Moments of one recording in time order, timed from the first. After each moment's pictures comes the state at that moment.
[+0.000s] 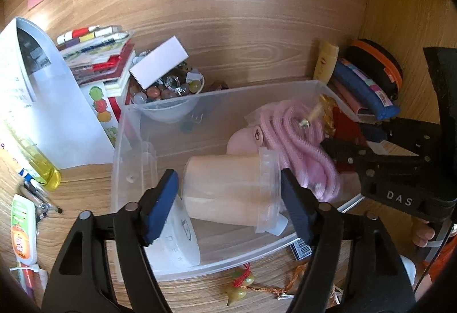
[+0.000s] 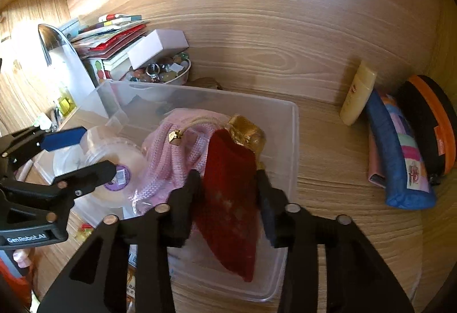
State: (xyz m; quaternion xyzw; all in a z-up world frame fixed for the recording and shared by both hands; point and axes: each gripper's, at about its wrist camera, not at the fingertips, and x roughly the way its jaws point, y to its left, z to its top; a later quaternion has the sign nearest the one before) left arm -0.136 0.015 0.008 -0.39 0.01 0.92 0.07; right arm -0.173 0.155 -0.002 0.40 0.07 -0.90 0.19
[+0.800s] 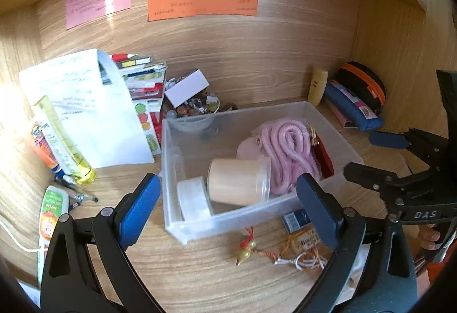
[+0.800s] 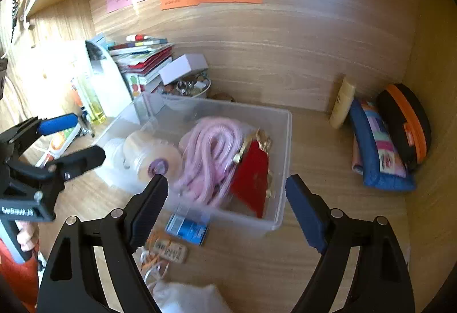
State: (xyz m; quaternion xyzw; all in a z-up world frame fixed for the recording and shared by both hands) left arm -0.067 0.003 0.053 -0.34 0.01 0.94 0.05; right arm -0.106 0.167 0.039 0.36 0.06 -0.91 0.19
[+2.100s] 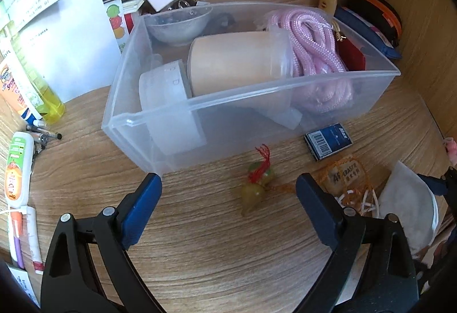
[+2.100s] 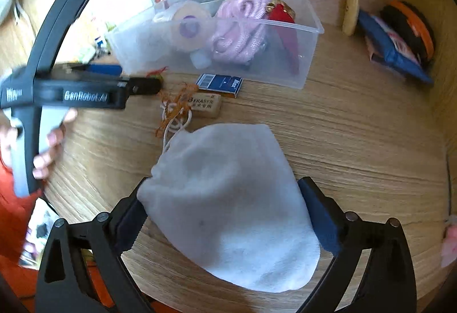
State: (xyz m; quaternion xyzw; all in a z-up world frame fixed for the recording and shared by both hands) left arm -0.068 0.008 -0.046 -0.46 0.03 0.89 0.06; right arm -0.002 0.167 -0.058 0.45 0.07 -0.87 0.19
